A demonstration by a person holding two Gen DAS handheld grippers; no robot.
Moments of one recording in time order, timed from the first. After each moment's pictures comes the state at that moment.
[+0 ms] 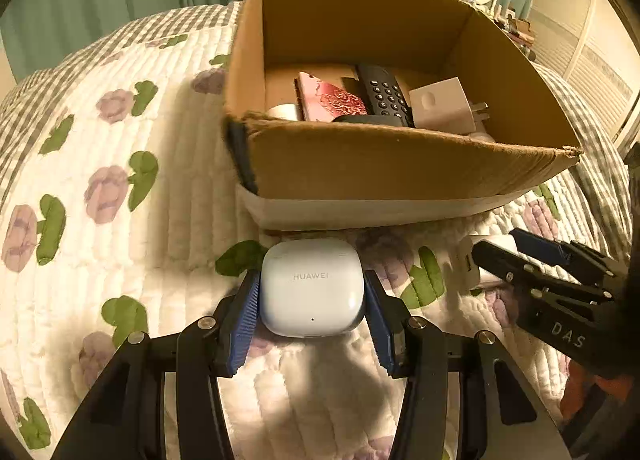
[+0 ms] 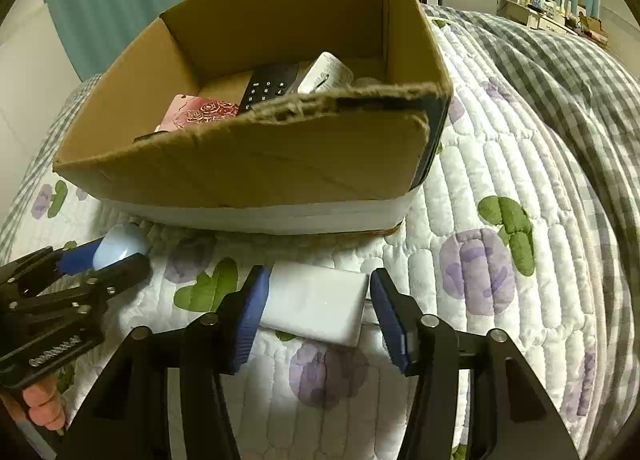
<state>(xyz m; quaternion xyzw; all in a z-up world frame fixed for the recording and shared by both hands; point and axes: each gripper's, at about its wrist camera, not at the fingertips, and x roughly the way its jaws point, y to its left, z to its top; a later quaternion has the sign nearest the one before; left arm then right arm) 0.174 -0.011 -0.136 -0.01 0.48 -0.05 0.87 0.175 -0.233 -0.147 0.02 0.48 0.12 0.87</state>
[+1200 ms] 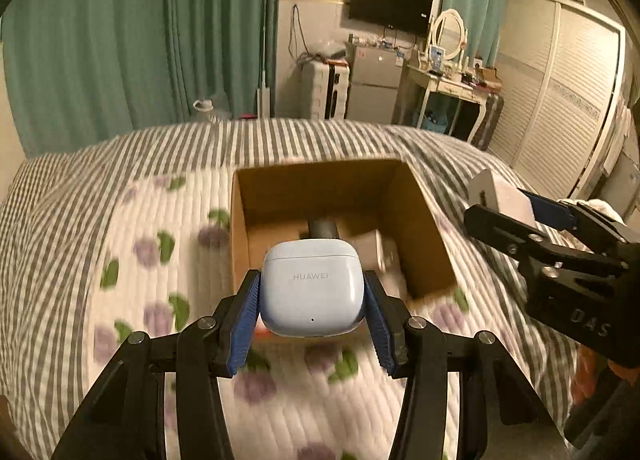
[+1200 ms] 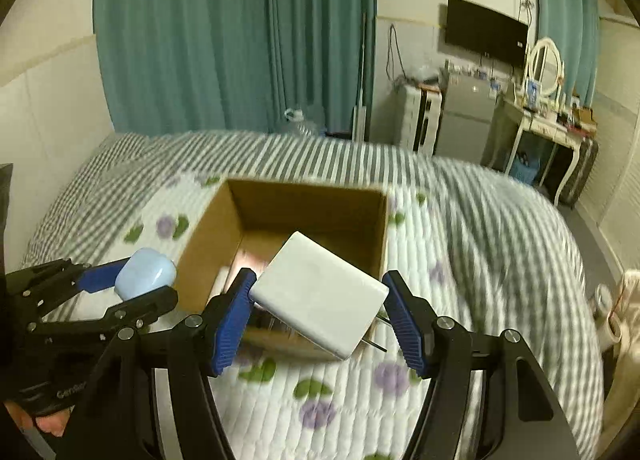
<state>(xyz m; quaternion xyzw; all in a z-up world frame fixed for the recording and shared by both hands) 0.183 -0.033 0.022 -0.01 0.38 -0.09 0.92 0.167 -0.208 0.041 -0.04 0.34 0.13 0.93</state>
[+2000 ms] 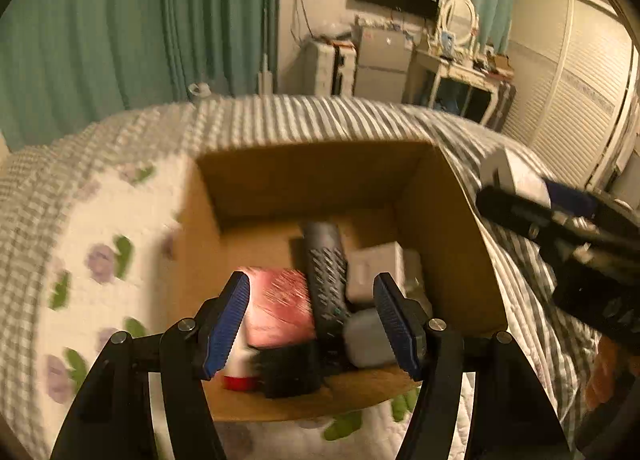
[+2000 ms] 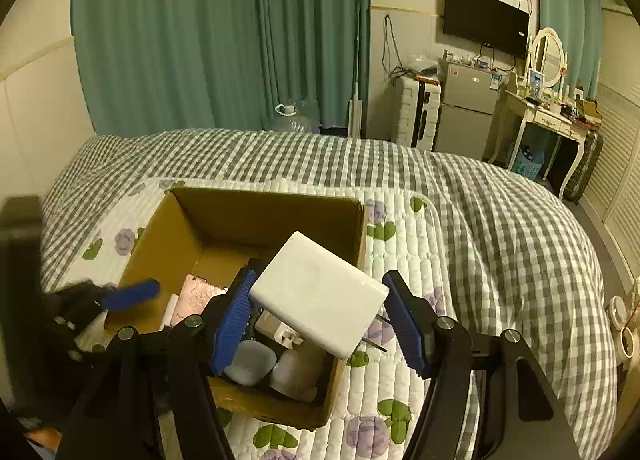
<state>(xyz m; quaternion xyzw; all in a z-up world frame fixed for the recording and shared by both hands) 0.243 -0.050 -0.023 0.00 0.39 -0.07 0.92 0.244 -0.228 0.000 -0.03 0.35 0.13 0.93</state>
